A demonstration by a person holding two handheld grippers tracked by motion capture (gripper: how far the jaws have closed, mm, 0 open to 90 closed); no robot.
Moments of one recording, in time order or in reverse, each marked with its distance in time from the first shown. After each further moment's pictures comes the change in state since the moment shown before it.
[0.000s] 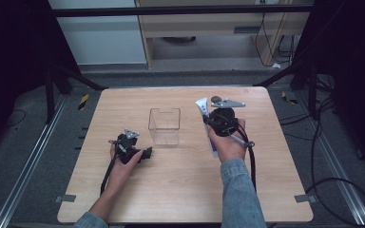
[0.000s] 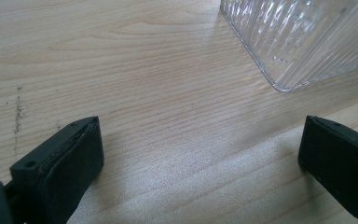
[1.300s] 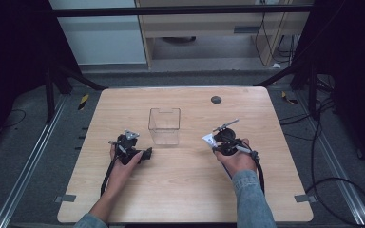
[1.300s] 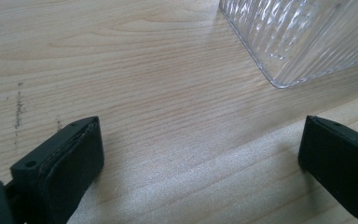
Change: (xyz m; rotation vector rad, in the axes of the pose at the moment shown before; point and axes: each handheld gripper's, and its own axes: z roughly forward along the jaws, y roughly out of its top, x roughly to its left) left arm -0.002 -0.002 -0.002 0.001 0.004 -0.001; right arm -0.018 -0.064 0.015 0.428 0.031 -0.053
